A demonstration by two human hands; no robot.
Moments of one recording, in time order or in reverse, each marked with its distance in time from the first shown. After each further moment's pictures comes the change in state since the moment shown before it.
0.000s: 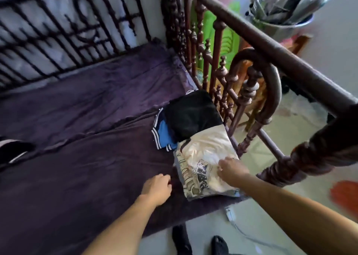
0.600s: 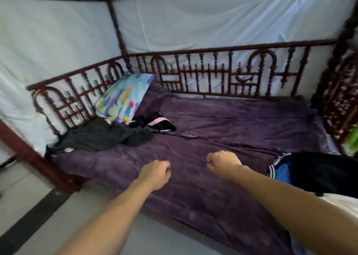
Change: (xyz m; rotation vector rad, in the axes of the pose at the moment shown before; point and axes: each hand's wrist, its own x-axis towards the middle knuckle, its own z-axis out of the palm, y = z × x) left_hand -0.334 -0.264 -0.031 -0.151 0.567 -0.517; right_hand -0.130 -0.410 -0.099 -0.181 0.366 -0.889
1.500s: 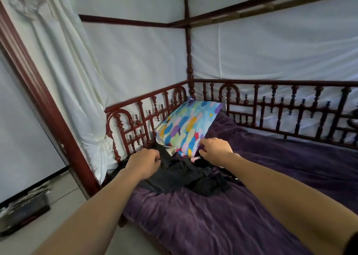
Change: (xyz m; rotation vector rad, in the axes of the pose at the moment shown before) left_hand 0.114 -0.502 -0.190 0.088 0.243 -0.267; right_hand 0.446 -0.402 -0.072 0.041 0.162 -0.203
